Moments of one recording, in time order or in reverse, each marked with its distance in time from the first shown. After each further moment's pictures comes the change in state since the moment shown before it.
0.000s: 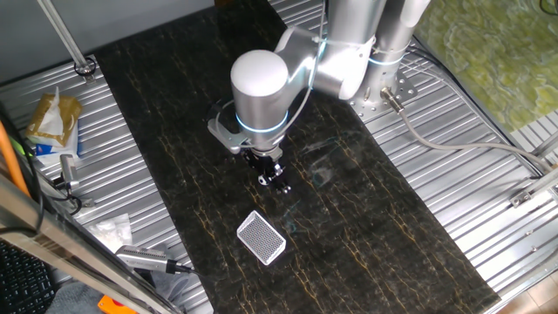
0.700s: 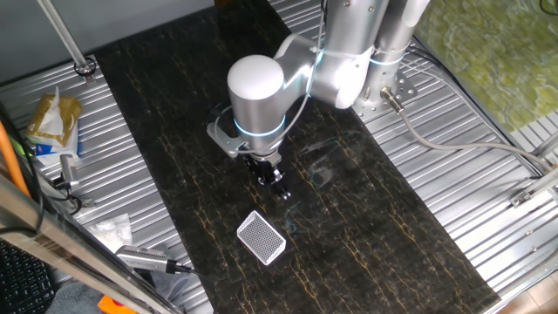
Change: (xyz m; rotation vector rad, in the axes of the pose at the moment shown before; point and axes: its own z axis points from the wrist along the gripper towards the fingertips) arm -0.008 0.011 0.013 -0.046 -0.015 0.023
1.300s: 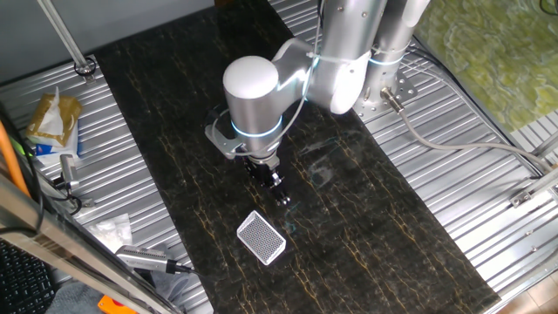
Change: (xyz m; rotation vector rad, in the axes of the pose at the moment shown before) arm -0.008 0.015 0.004 -0.046 -0.005 0.031
